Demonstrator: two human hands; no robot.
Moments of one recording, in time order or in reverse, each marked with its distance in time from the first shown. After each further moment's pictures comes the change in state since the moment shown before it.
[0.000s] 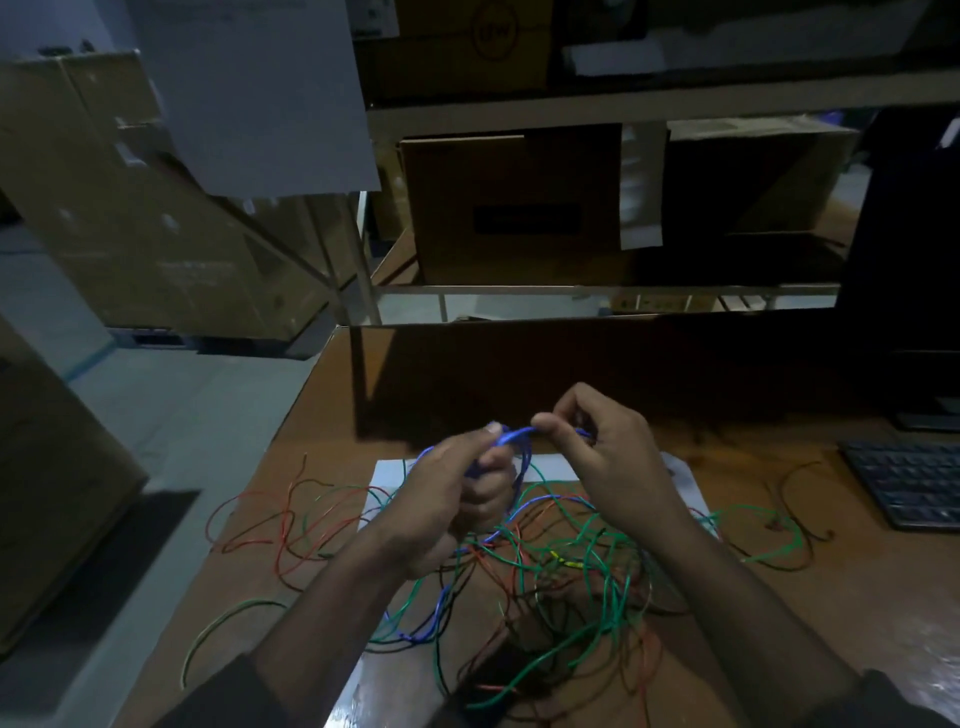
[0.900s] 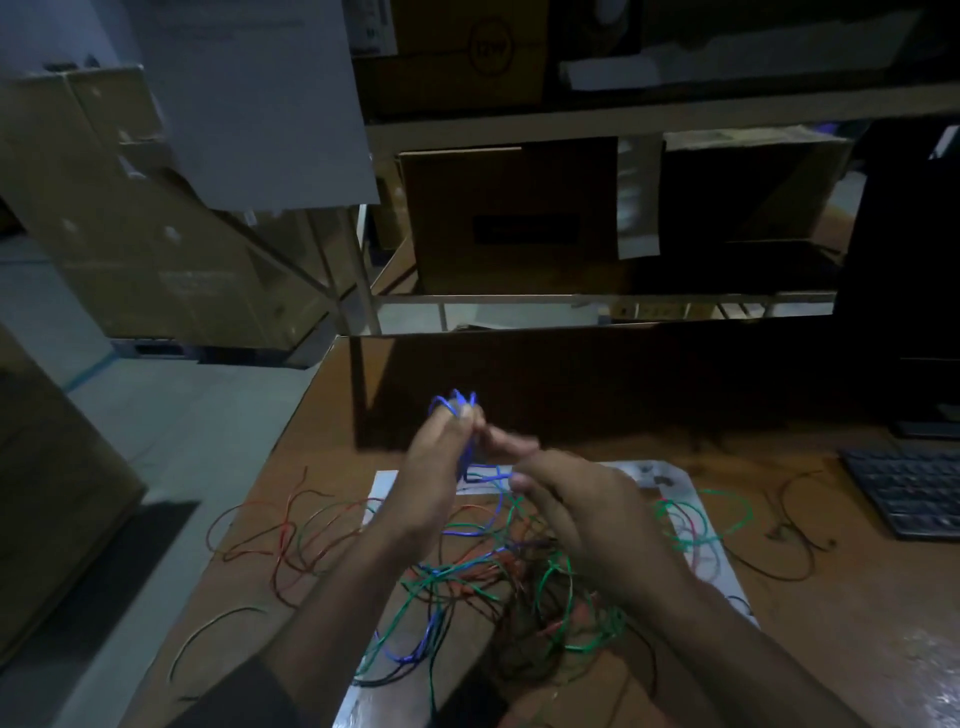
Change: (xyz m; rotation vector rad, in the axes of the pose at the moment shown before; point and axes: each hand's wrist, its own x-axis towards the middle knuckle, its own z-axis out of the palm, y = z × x) left_hand 0.013 0.009 0.005 0.403 0.368 0.291; right_hand -0.033 -0.016 0.009 -0.258 -0.169 -0.211
